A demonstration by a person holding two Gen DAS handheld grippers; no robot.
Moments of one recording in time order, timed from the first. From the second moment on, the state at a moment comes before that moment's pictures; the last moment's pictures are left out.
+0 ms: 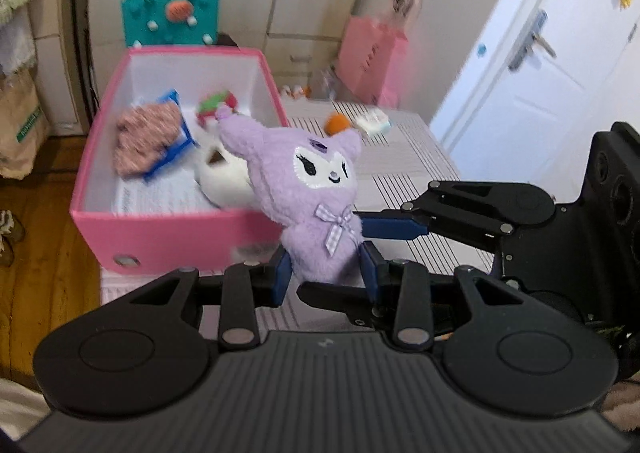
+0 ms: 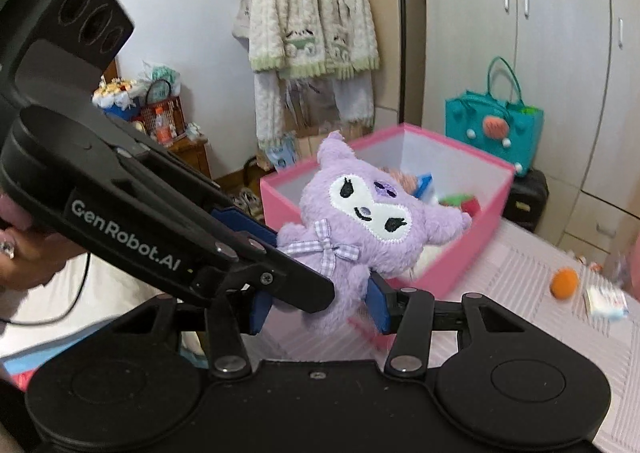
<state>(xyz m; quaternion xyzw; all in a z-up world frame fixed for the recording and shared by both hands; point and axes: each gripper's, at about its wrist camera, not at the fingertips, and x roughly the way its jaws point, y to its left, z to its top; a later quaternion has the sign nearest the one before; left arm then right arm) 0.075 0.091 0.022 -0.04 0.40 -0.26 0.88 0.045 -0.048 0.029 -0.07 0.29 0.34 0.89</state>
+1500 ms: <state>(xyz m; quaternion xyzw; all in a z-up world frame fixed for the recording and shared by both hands) 0.175 0.155 0.008 -0.10 0.39 -0.17 0.90 0.179 -0.018 0.000 -0.03 0.36 0.34 0.87</state>
